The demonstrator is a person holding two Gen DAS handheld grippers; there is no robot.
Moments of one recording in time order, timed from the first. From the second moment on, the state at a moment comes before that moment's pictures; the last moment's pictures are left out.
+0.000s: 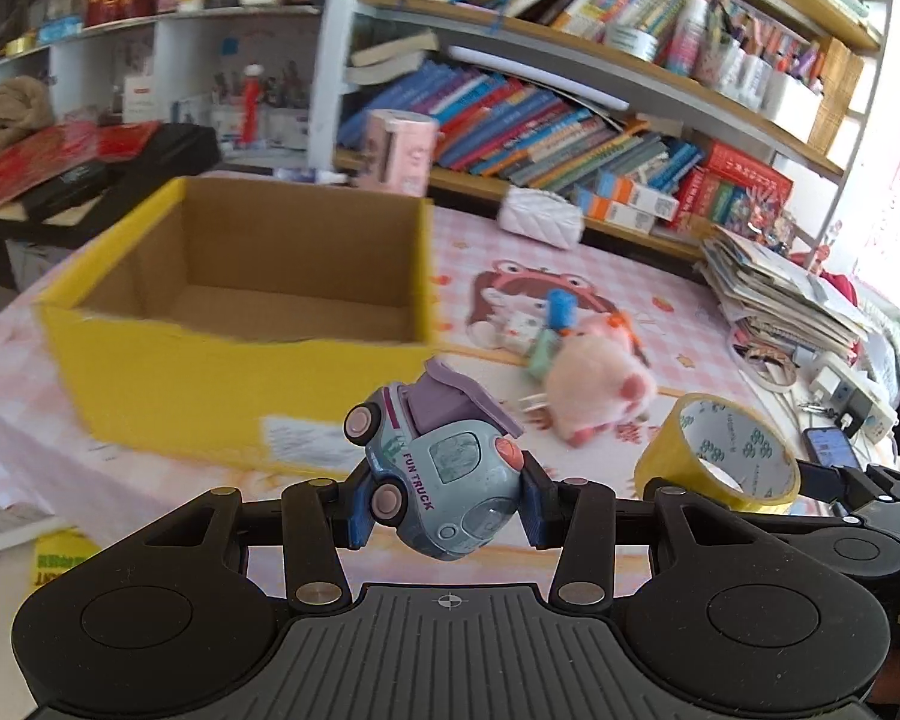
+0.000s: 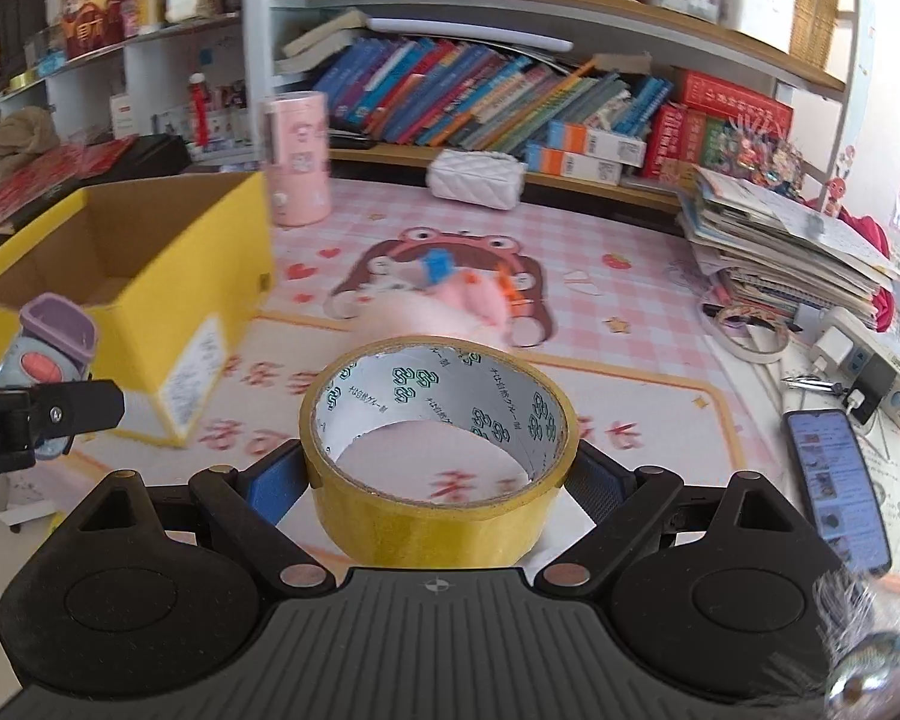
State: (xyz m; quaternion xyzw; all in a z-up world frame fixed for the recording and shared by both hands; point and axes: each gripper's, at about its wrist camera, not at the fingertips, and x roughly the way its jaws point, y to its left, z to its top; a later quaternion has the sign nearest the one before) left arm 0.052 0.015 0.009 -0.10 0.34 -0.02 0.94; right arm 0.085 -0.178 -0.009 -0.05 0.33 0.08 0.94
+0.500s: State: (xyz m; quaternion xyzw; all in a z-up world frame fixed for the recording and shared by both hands) left arm -0.031 0.127 -0.004 -0.10 0.36 0.01 0.93; right arm 0.000 -0.056 -0.023 -0.06 0.36 0.13 0.92
